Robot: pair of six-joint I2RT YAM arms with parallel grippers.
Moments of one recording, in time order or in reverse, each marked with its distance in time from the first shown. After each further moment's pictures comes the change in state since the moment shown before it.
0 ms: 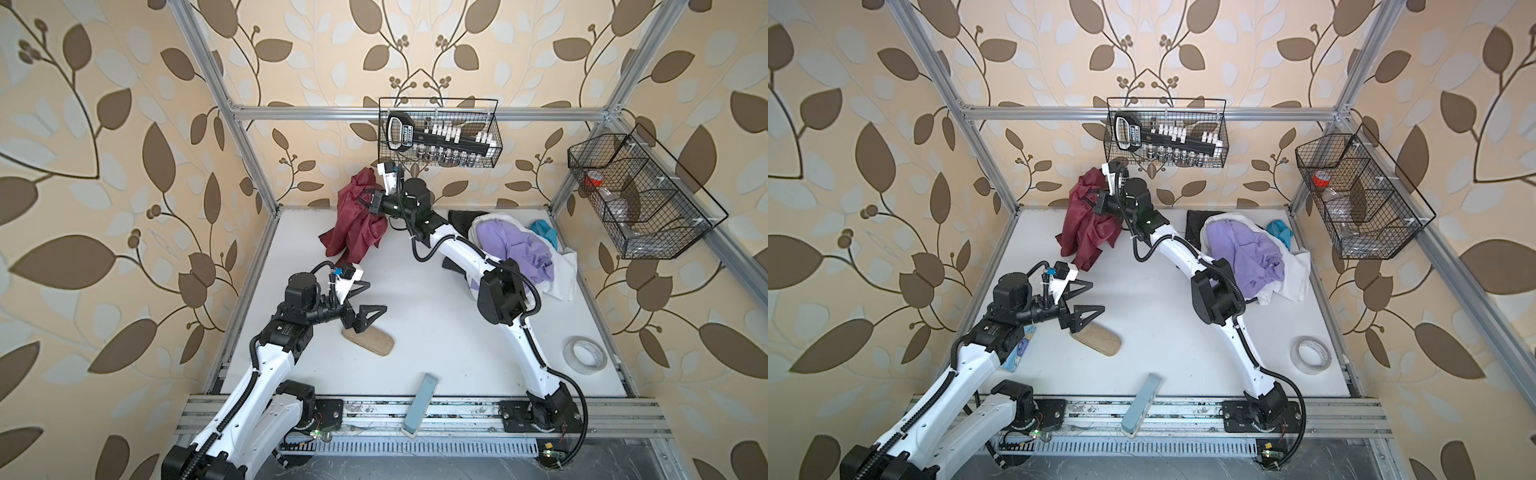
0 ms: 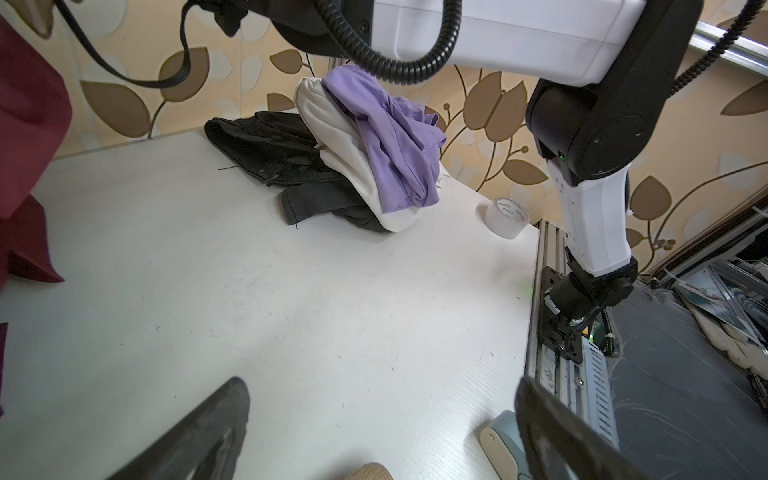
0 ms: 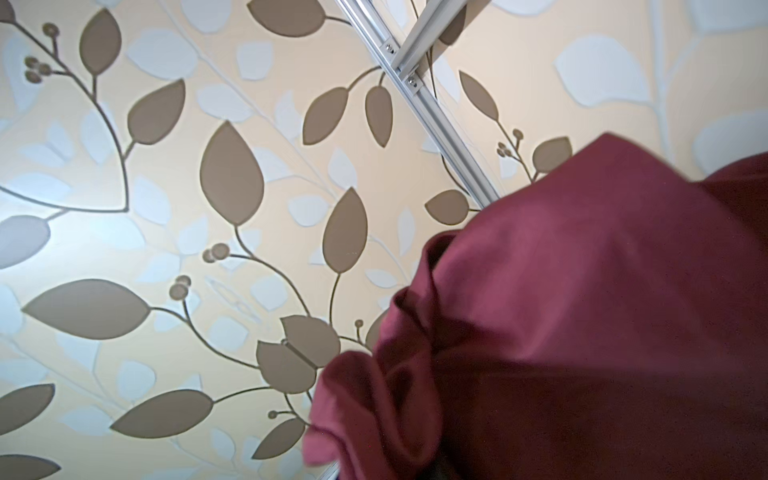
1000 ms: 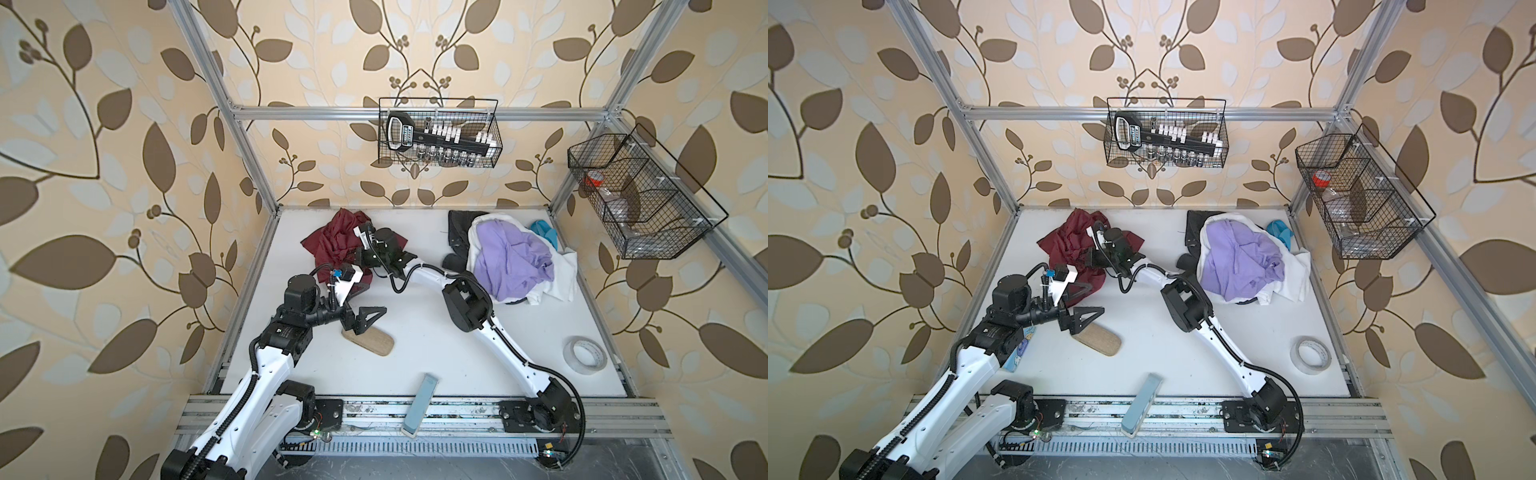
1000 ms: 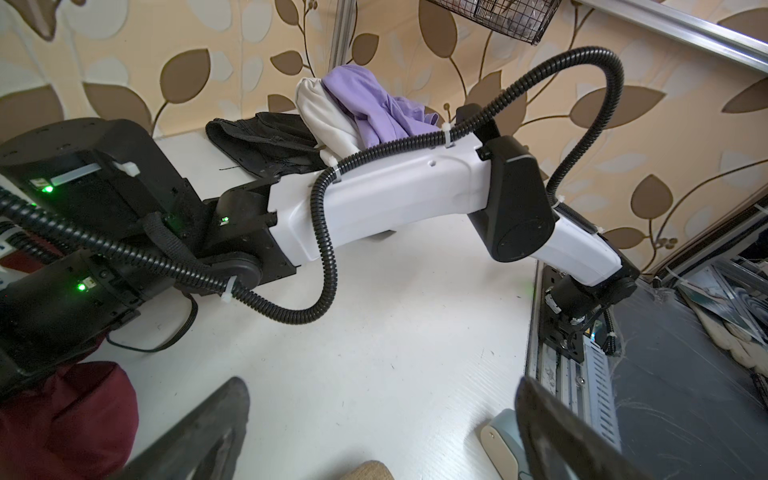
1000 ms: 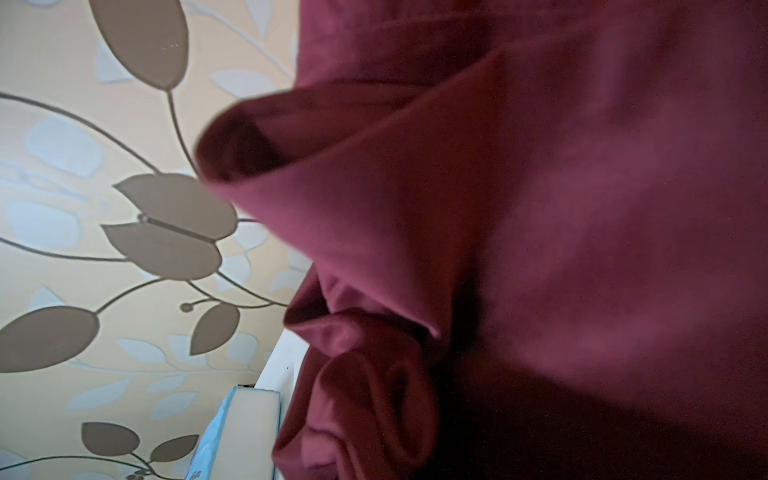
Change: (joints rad) left arm 0.000 -0.016 -0.015 0.002 -0.003 0.000; right arm 0.100 0.377 0.056 -0.067 -0.066 0.042
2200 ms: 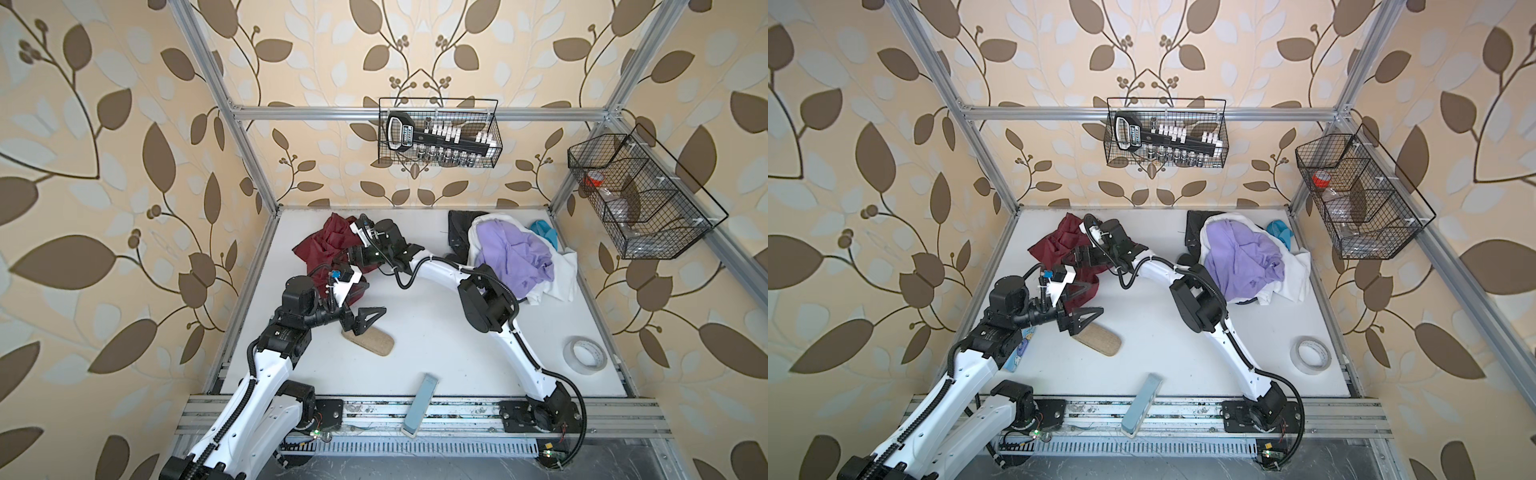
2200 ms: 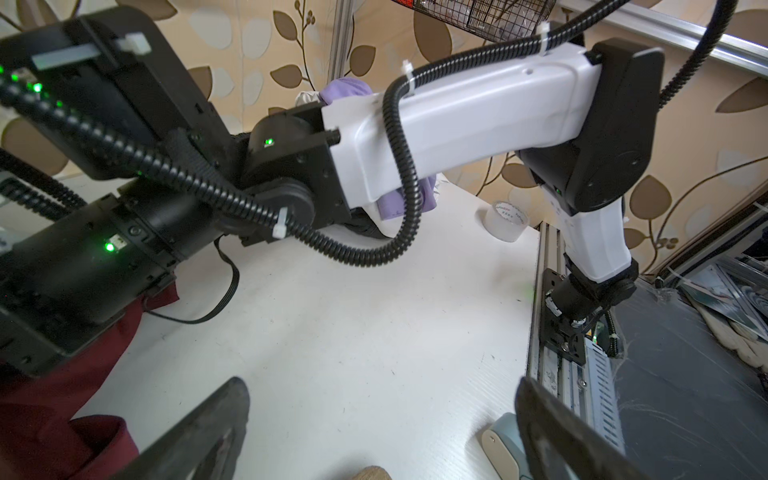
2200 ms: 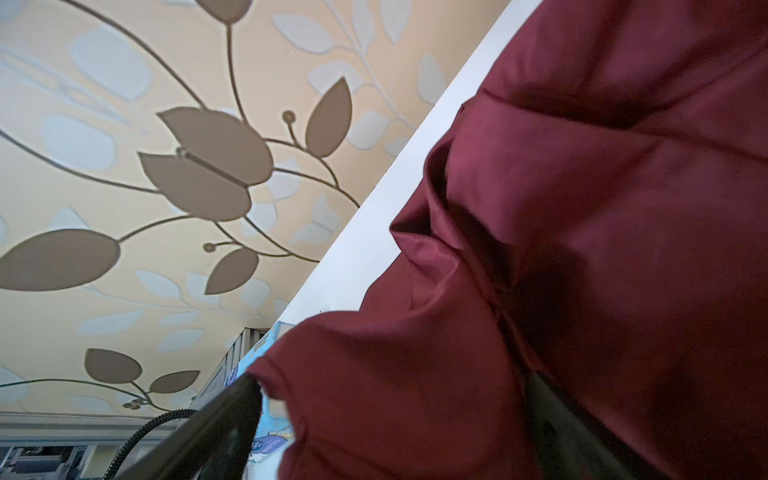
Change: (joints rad) left arm -0.001 -0.029 -0.001 0.006 0.000 0.000; right arm 0.012 -0.352 -0.292 -0.173 0.020 -0.227
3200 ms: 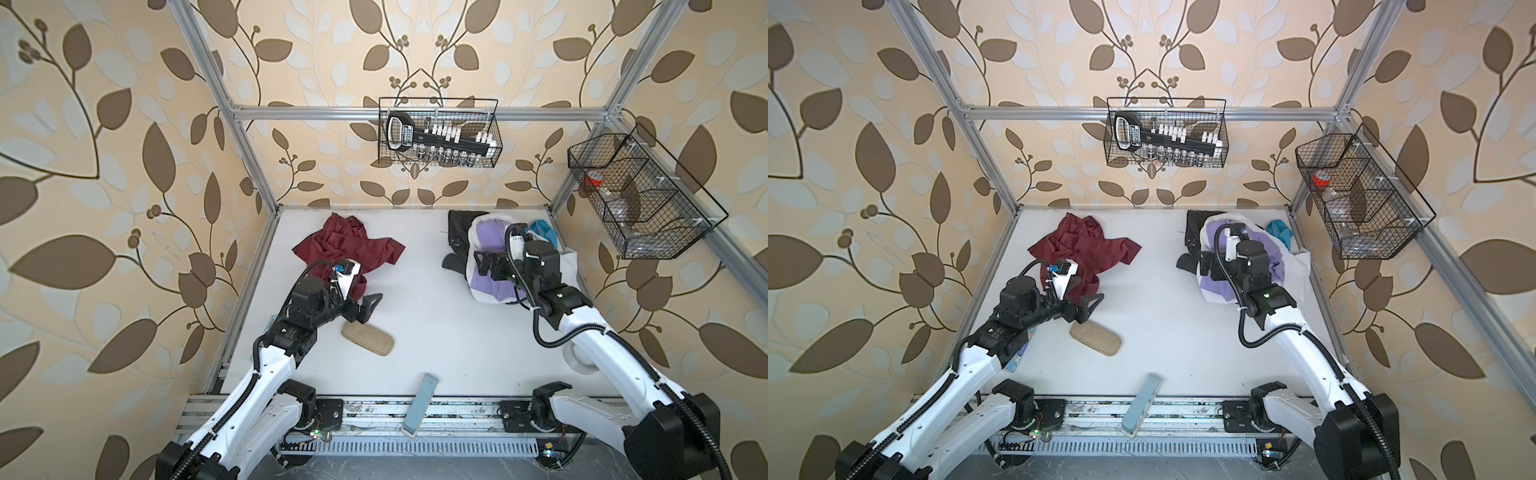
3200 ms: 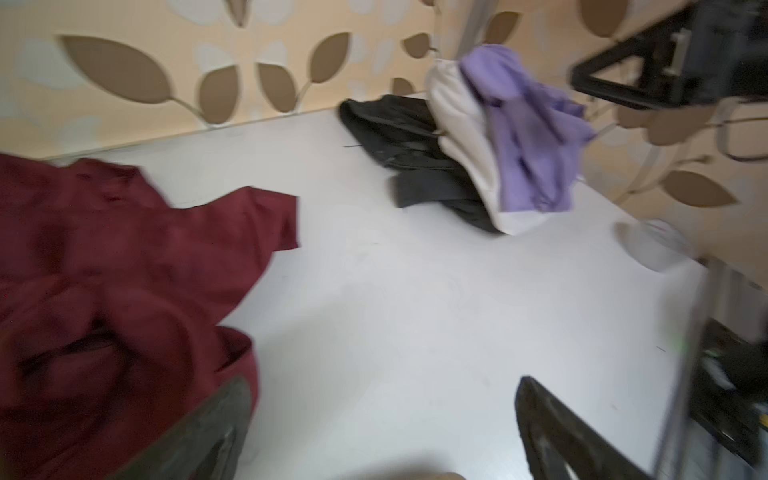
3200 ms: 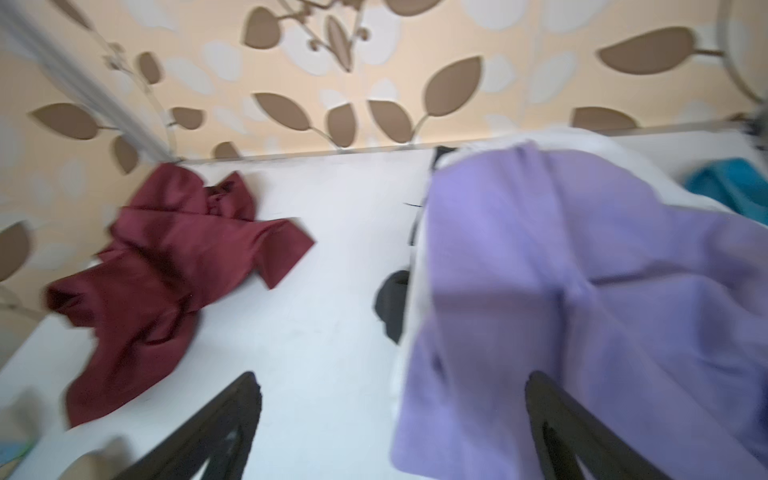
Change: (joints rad) left arm -0.085 0.041 -0.001 -0.005 -0.558 -0.078; right arm -0.486 -1.429 -1.303 -0.167 0.624 -0.293
